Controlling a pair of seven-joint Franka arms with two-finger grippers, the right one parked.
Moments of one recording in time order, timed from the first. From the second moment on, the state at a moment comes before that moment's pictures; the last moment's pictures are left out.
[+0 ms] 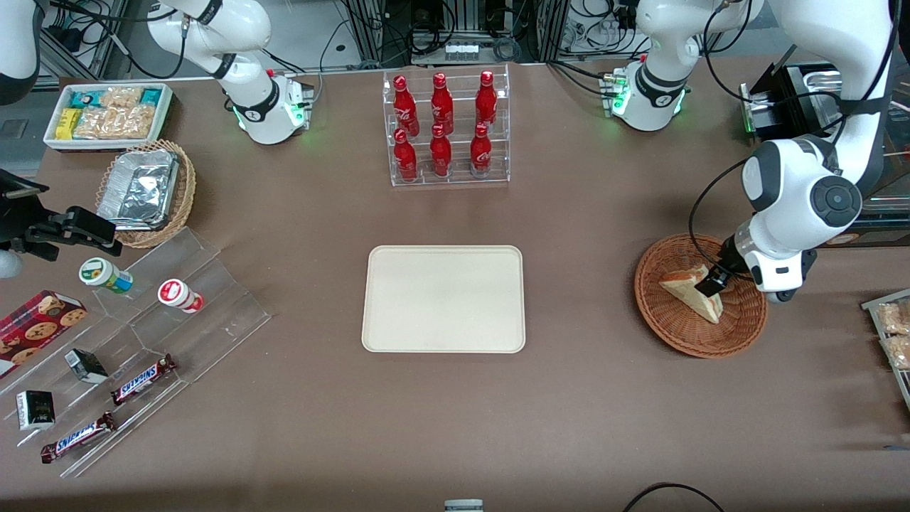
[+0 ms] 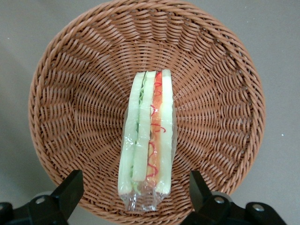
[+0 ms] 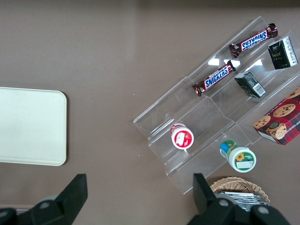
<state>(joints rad) 0.11 0.17 -0.10 -2.22 0.01 2.34 -0.87</state>
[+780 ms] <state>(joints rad) 0.11 0.25 -0.10 -2.25 0.01 2.46 -0.87</state>
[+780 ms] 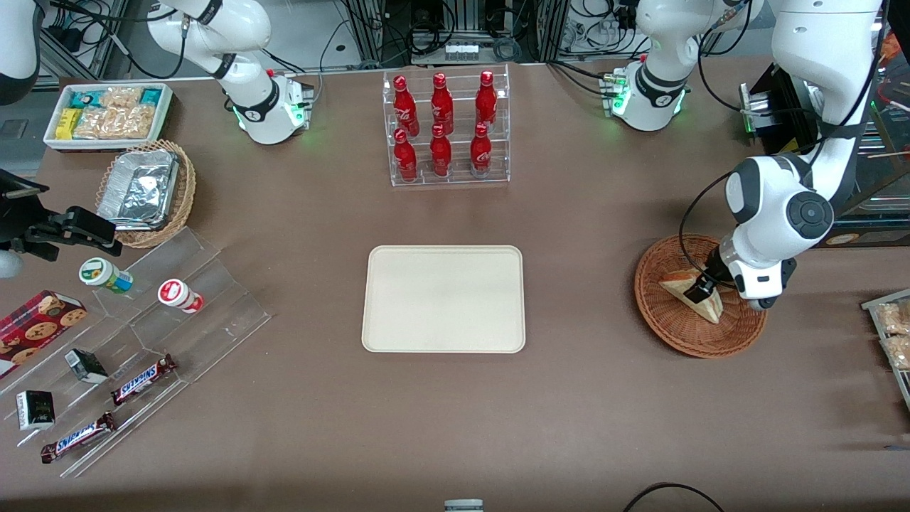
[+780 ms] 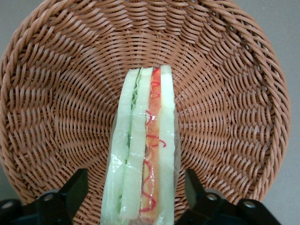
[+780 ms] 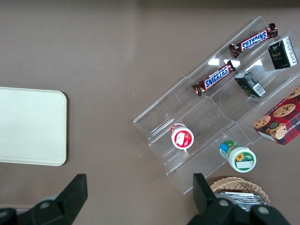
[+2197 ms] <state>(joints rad) -0.18 0.11 -0.13 -1.92 0.04 1.93 -0.87</state>
